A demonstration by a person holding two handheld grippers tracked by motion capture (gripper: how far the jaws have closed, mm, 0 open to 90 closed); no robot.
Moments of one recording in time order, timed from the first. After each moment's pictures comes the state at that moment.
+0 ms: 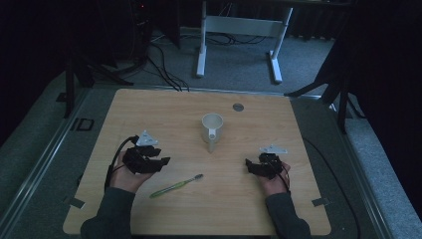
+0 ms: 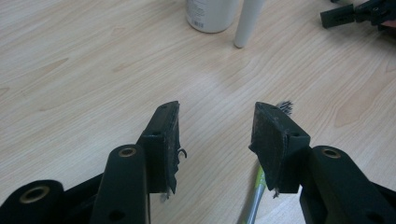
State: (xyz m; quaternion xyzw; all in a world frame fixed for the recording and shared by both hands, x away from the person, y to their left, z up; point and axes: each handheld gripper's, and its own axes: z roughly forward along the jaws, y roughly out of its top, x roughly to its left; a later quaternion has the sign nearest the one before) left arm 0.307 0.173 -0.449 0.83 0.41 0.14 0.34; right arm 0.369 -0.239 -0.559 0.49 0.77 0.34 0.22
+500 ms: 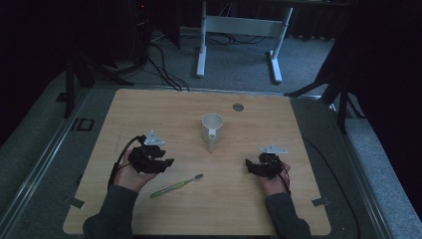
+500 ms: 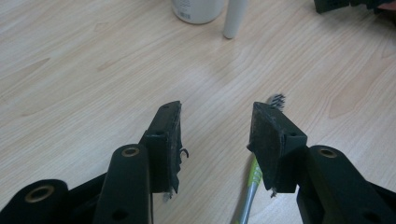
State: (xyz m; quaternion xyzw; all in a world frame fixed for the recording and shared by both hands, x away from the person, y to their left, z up) left arm 0.312 0.159 -0.449 0.85 0.39 0.13 0.32; right arm 0.369 -0.239 -0.559 0.49 0.77 0.34 0.22
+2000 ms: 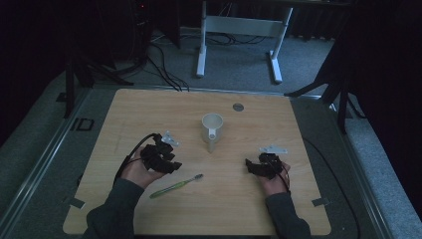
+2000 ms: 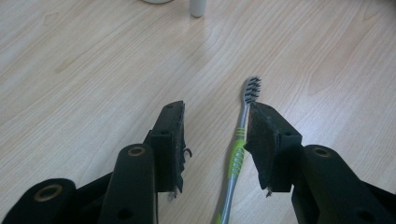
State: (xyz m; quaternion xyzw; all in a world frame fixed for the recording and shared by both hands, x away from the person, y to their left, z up) left arm 0.324 0.132 -0.443 0.90 0.34 0.09 0.26; right arm 0.370 -0.238 -0.559 0.49 0.77 0.34 0.22
